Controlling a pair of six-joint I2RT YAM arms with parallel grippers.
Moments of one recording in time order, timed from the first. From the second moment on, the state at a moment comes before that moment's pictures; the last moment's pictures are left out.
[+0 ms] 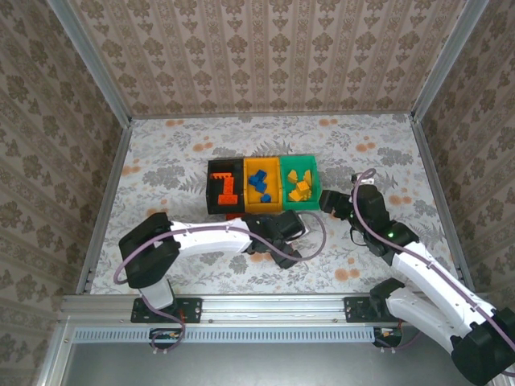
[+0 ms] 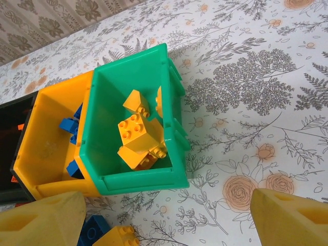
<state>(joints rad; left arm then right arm) -1.22 1.71 1.07 -0.49 -0.11 -0.09 0.42 0.84 0.59 -0.32 0.18 0.58</state>
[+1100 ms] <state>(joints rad) -1.23 1.74 0.97 -0.37 -0.08 -0.08 0.40 0.81 0.59 -0.35 0.16 0.58</state>
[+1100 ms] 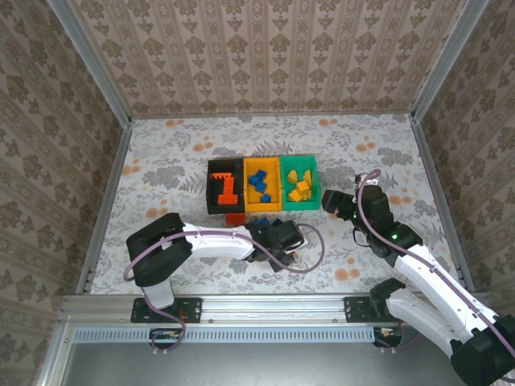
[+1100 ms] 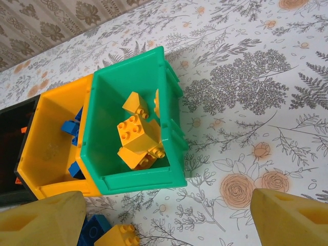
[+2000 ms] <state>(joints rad) -0.55 1.53 1.08 -0.40 -0.18 -0.40 0.39 0.84 0.59 -0.32 0.12 0.61</state>
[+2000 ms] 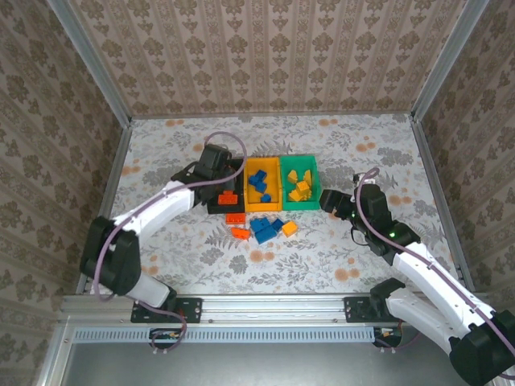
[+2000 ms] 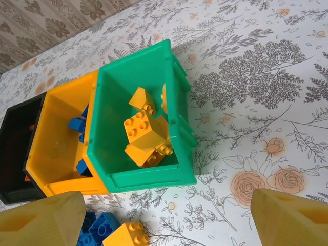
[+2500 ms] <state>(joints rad) -0.53 1.64 1.17 -0.42 -0.13 -0.43 0.42 0.93 0.57 -0.27 -0.03 0.59</state>
